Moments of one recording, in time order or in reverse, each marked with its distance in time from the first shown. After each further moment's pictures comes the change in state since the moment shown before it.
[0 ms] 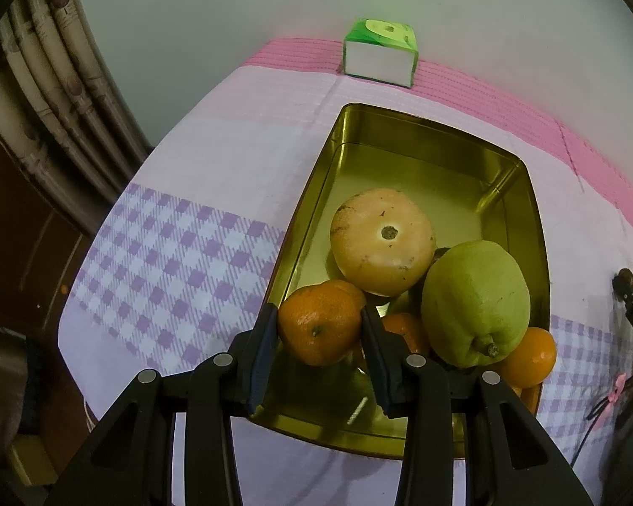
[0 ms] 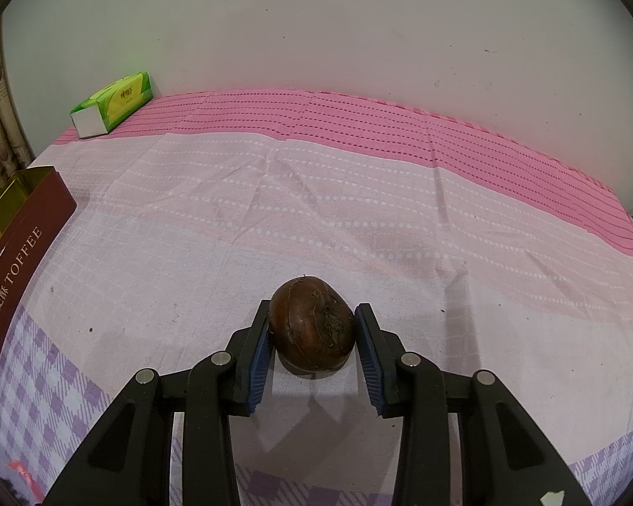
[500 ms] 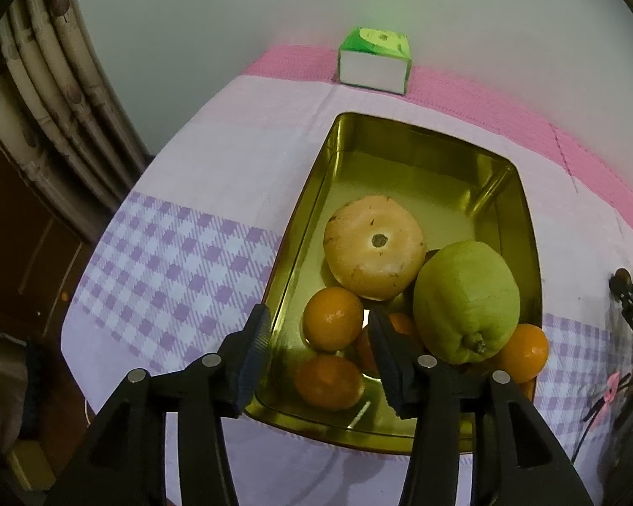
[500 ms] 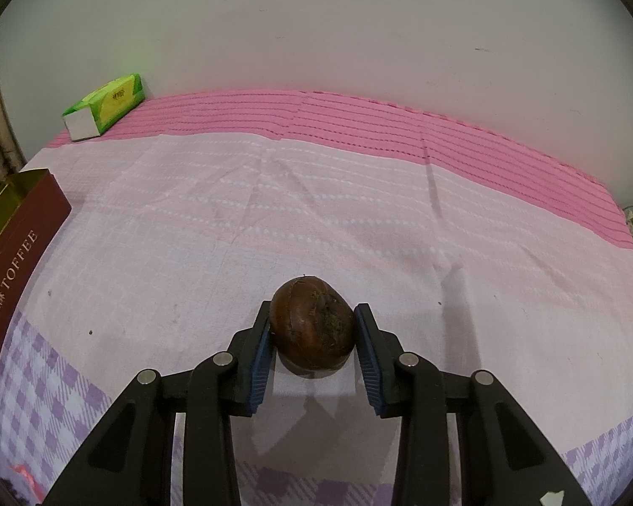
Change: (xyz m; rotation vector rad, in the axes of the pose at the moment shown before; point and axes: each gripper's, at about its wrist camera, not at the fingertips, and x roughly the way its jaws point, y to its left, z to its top) left arm -0.010 -0.003 -0.001 0.017 -0.034 0.001; right arm -0.005 0.008 -0.002 0.018 0.006 -0.044
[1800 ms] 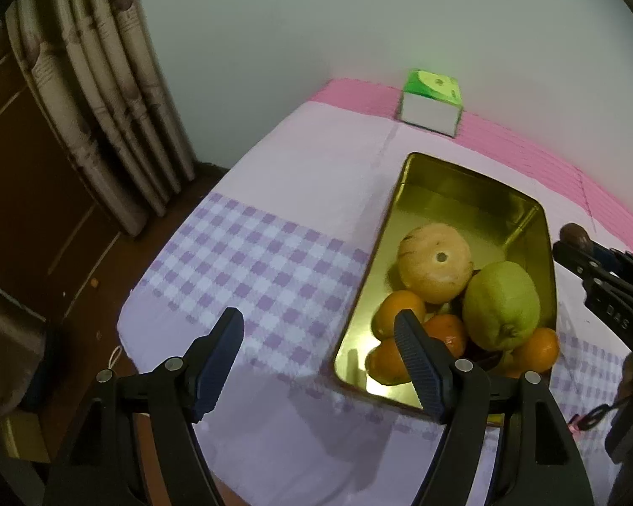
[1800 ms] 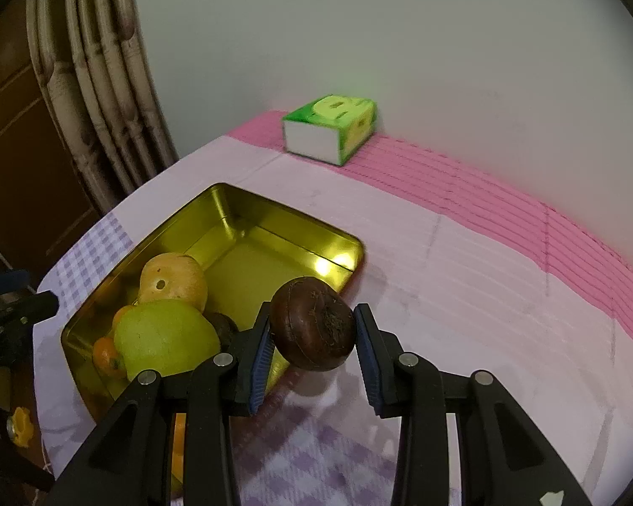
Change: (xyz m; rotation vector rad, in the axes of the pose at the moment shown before) left arm -0.045 0.045 -0.019 -0.119 -0.082 0.098; right arm -0.060 0.216 0.065 -0.297 -0.035 0.370
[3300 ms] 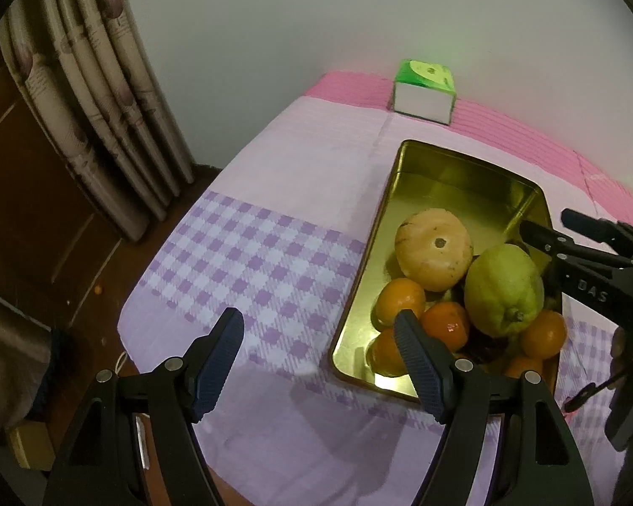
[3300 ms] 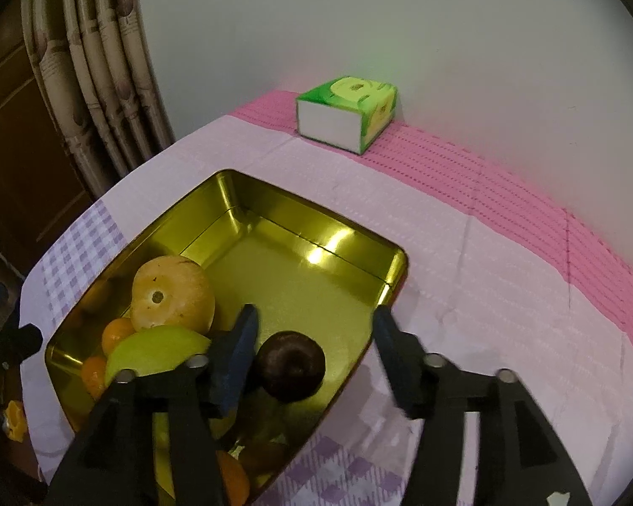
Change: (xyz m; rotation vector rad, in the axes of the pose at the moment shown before) left arm 0.003 -0.012 -0.006 0.057 -0.001 0.011; right arm 0.029 0.020 0.010 -0.021 0.049 -0.031
